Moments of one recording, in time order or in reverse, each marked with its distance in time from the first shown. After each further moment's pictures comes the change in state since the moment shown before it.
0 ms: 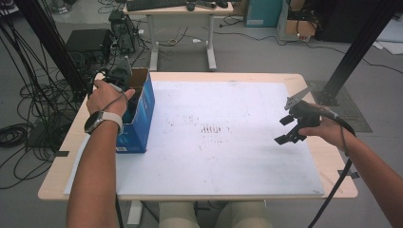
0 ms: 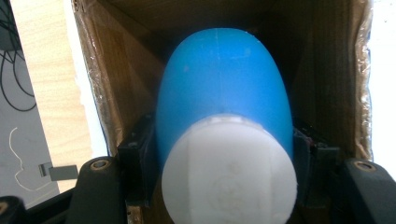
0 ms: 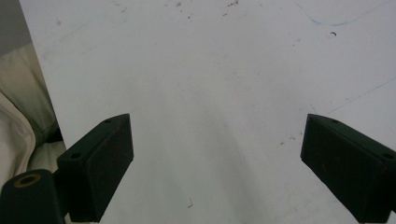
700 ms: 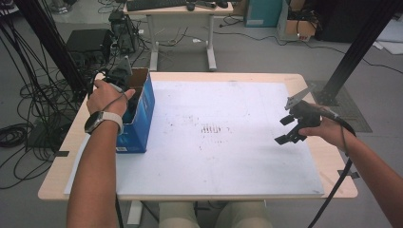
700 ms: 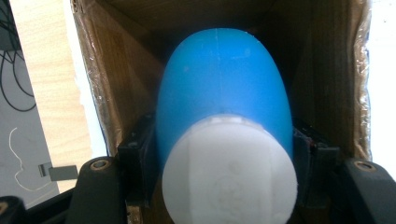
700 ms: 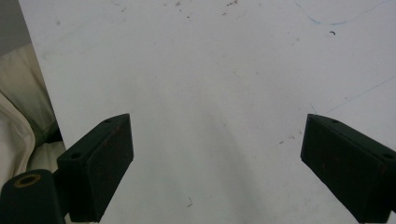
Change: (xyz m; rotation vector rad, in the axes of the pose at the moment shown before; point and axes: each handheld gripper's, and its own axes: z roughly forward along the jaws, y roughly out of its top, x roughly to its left) left arm 0.000 0.000 0.001 -0.008 0.003 0.001; right arm 0.000 -0.001 0.000 -0.002 -0.001 0.004
